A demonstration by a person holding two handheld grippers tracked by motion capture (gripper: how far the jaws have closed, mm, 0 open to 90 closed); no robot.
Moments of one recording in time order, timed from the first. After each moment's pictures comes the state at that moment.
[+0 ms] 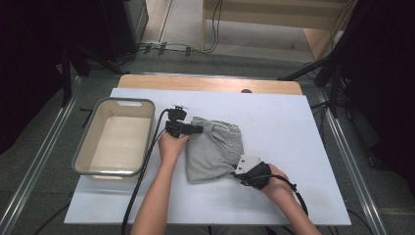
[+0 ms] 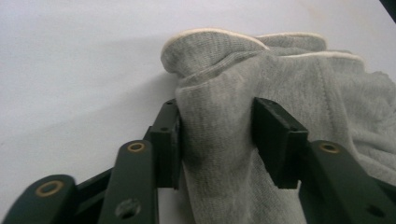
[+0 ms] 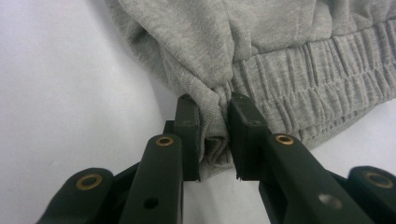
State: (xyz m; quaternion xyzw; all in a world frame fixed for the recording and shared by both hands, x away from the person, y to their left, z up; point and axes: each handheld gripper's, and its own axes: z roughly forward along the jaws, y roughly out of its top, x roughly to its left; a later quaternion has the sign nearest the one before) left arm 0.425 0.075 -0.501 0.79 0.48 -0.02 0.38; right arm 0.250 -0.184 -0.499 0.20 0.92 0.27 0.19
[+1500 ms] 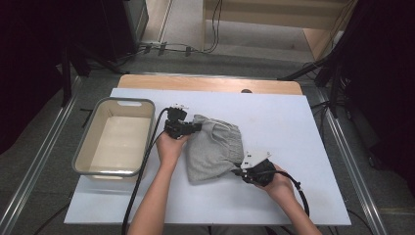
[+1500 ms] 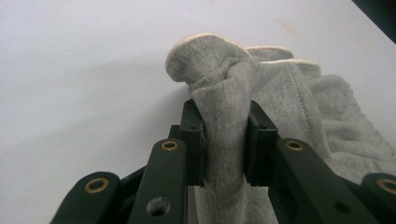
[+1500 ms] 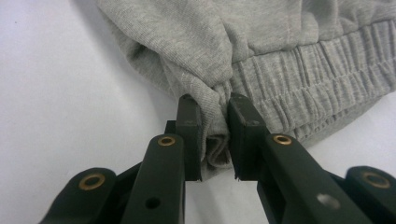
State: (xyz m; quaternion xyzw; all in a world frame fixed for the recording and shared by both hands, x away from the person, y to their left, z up) left arm 0.408 0.073 -0.480 0.80 0.44 0.02 0.41; right arm 0.255 -0.197 -0.493 0.23 0.91 0.32 0.15
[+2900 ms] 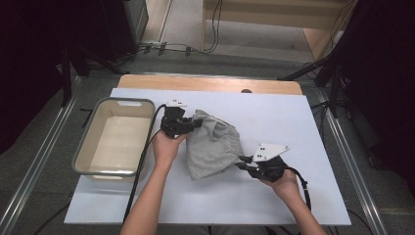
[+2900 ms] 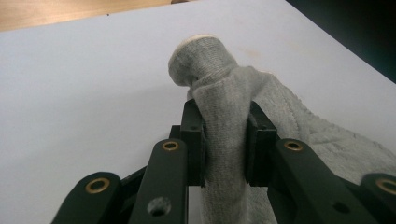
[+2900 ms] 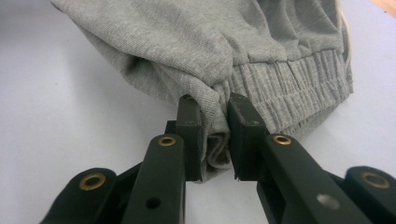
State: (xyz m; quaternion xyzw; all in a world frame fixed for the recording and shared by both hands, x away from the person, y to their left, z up) left arm 0.390 0.079 -0.444 0.80 0.39 0.05 0.45; right arm 0.254 -0.217 -0.466 0.25 0.87 0.39 0.15
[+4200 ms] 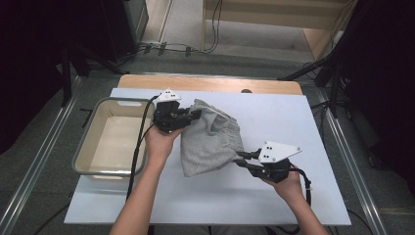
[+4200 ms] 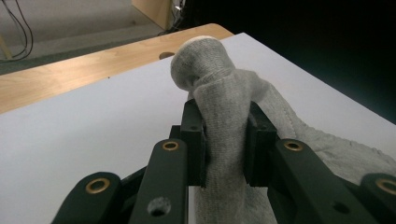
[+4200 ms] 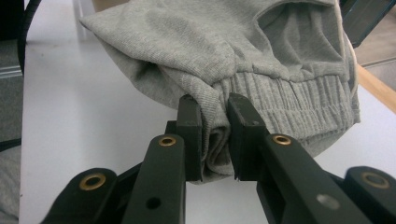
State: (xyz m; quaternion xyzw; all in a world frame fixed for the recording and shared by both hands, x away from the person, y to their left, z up) left arm 0.368 0.088 -0.389 0.79 0.34 0.09 0.50; right arm 0.236 -0.212 -0.422 0.20 0.85 0.45 0.18
